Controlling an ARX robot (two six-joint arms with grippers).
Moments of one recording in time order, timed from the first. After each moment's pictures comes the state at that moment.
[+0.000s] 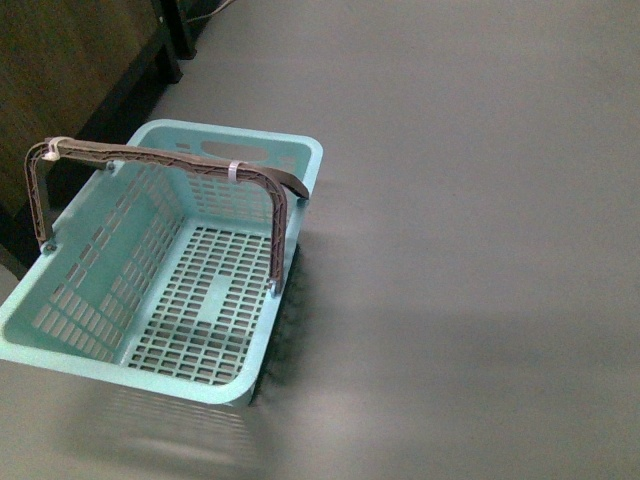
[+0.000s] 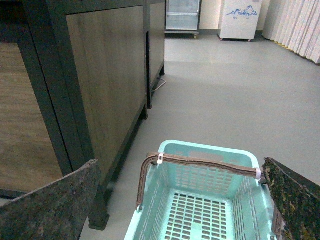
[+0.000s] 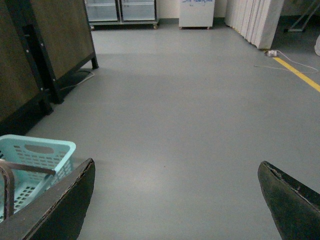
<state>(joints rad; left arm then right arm) 0.00 0.01 0.02 0.00 0.00 -0.01 0.00 0.00 0.02 0.00 0.00 0.00</state>
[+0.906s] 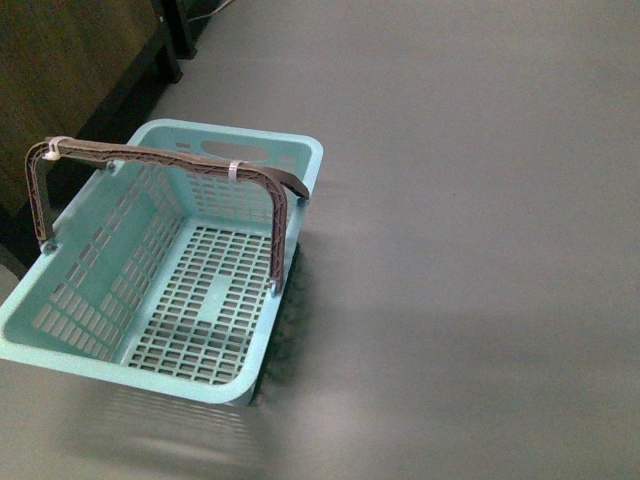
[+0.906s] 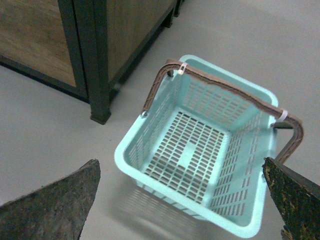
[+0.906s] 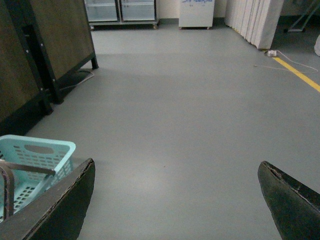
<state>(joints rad) -0.07 0.30 0.12 -0.23 -0.18 -0.33 0.00 0.00 0.02 0.00 0.00 0.00</state>
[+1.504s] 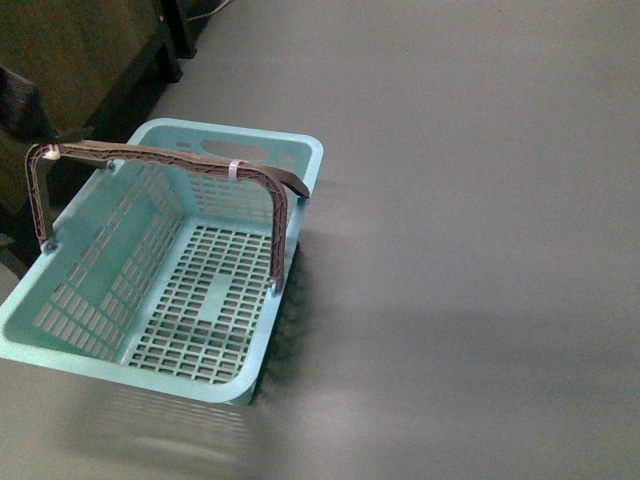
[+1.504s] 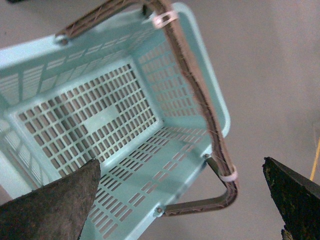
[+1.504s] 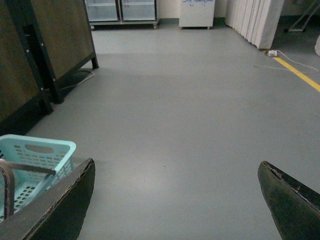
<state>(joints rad) -0.16 1.60 0.48 0.47 -0.11 -1.14 0.00 0.00 0.02 0.00 0.00 0.00</state>
